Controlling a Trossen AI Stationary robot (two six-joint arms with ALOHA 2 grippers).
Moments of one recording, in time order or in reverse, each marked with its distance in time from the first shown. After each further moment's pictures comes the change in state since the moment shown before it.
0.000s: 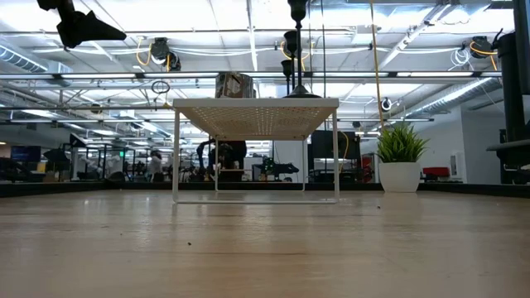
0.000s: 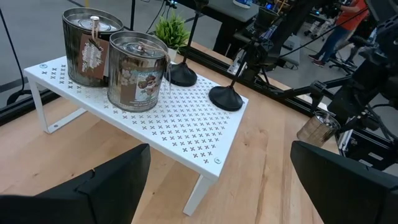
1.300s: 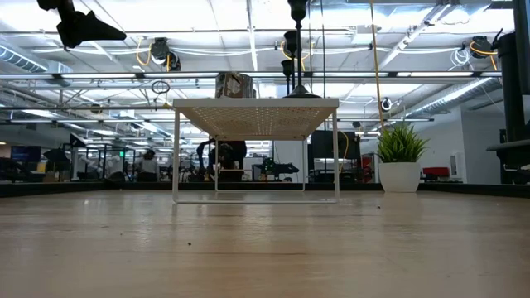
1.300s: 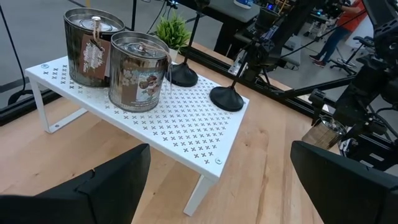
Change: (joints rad) left arm 0.000 0.000 0.000 -0.001 -0.003 -0.001; right arm 0.000 0.000 -0.040 0.146 0.003 -0.096
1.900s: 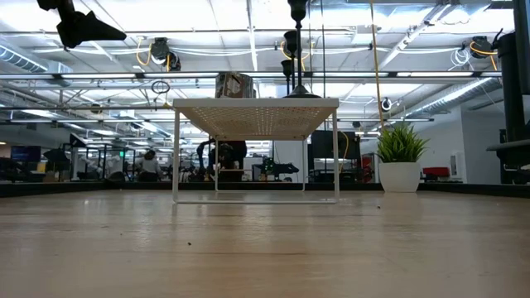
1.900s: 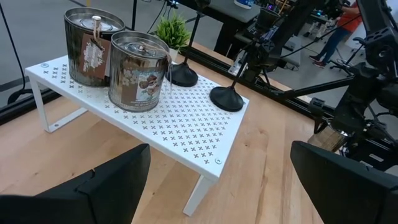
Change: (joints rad) left arm 0.000 0.000 0.000 0.000 0.000 -0.005; right arm 0.008 -0.001 -0.080 0.181 -0.089 0.032
